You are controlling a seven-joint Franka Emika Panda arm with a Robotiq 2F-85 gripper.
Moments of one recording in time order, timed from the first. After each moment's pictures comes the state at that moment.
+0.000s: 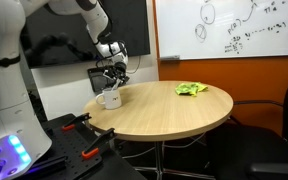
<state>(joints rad) 0.48 0.91 0.05 -1.37 -0.30 1.16 2.26</state>
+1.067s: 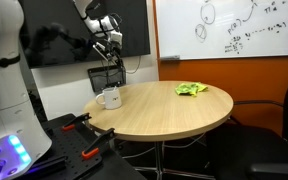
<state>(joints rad) 0.44 0.54 0.12 -1.62 -0.32 1.34 1.72</state>
